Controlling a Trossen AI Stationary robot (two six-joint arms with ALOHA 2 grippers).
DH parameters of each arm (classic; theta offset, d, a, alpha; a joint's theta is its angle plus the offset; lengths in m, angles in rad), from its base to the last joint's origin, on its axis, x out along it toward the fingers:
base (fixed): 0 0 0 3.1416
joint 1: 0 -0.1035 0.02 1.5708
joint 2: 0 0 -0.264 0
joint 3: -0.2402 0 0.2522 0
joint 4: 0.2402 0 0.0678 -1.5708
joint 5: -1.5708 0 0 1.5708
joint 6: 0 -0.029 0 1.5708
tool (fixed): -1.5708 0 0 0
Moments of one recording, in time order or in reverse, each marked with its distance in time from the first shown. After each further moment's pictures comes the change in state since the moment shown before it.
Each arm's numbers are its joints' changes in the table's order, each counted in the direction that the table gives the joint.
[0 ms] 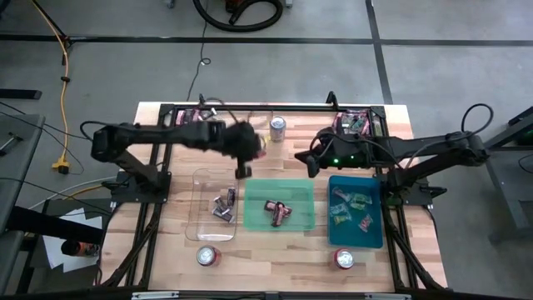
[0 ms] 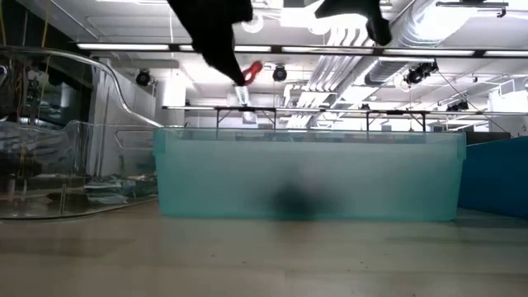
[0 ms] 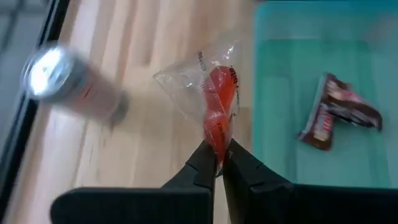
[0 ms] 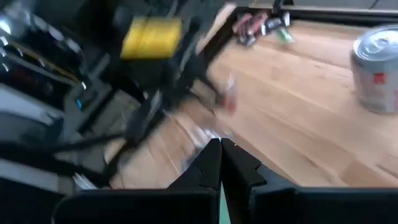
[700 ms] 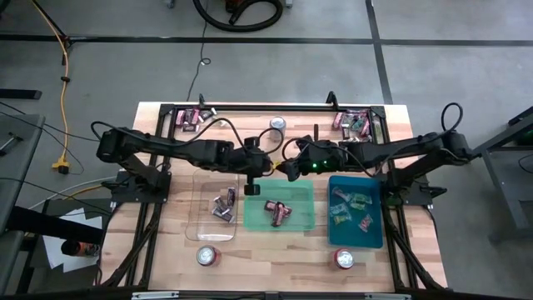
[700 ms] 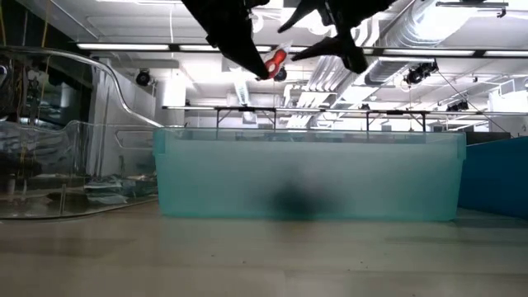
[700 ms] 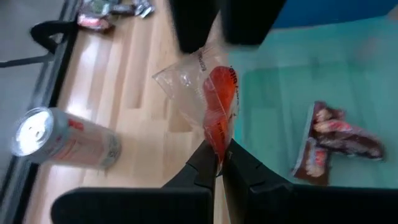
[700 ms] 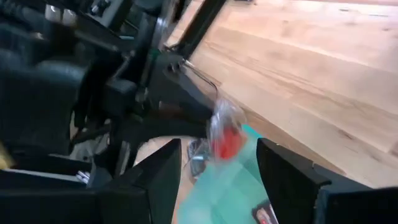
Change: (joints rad) left arm 0.155 0.070 0.000 -0.164 -0.145 -0.004; right arm 0.027 0.213 0.000 -0.143 -0.122 -0.121
